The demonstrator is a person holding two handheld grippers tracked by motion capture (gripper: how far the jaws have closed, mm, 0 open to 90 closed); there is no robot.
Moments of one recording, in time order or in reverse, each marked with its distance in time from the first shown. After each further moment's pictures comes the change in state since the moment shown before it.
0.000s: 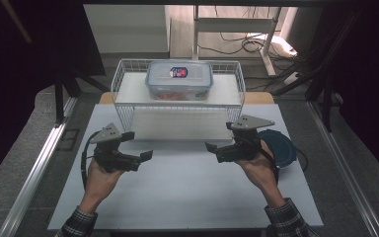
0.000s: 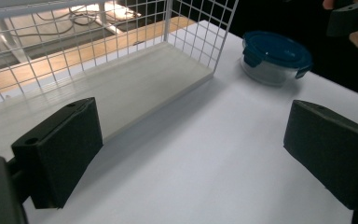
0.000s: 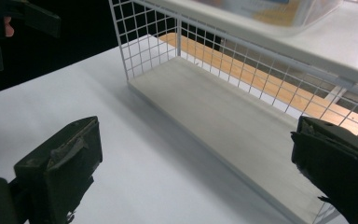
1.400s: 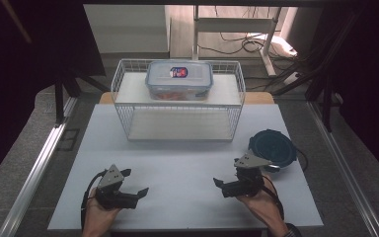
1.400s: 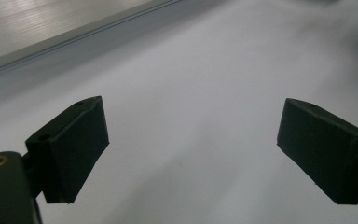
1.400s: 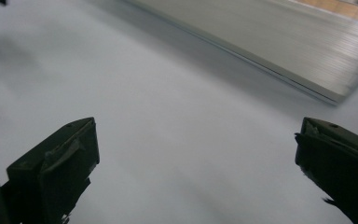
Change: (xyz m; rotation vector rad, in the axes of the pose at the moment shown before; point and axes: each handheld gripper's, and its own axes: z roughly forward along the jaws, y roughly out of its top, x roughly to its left) left arm -0.019 -0.108 0.006 0.126 0.071 0.009; right arm 0.015 -0.106 -0.002 0.147 -0.062 0.079
